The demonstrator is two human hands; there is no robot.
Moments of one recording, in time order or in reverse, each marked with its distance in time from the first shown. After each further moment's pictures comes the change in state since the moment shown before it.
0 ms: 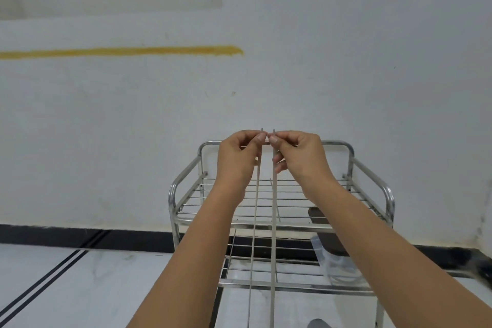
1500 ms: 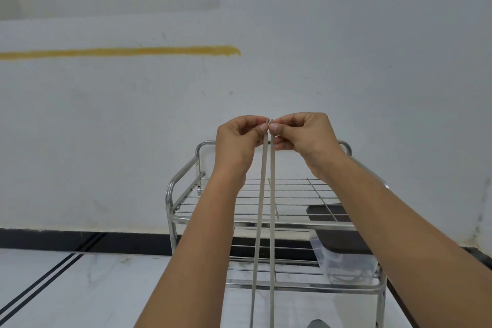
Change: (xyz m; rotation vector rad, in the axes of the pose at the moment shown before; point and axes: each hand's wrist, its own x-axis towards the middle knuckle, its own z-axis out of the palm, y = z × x) left_hand 0.004 0.009 0.001 -0.065 -0.066 0.060; right_hand 0.003 -0.023 -0.014 0.071 -0.087 -0.047
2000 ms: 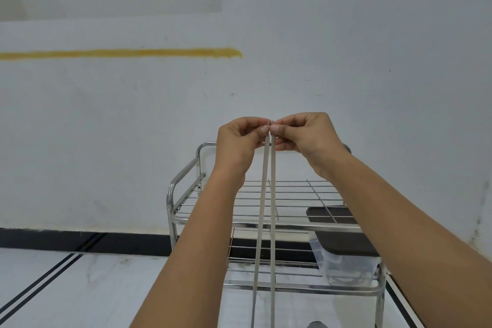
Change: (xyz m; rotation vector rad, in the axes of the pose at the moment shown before) left_hand -0.001 0.005 -0.001 -0.042 -0.039 0.000; right_hand 0.002 -0.005 -0.003 -0.028 -0.037 0.013
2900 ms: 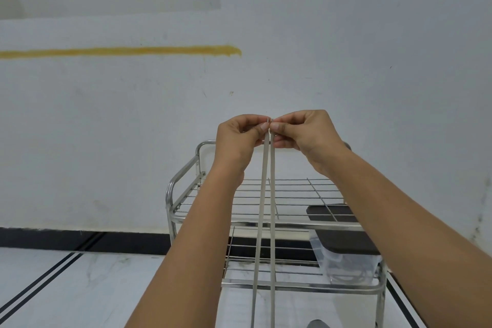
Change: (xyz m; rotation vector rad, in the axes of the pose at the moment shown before) left_hand 0.002 0.000 -0.001 0.016 -0.011 -0.016; right_hand 0.005 0.005 -0.001 0.031 -0.018 0.010
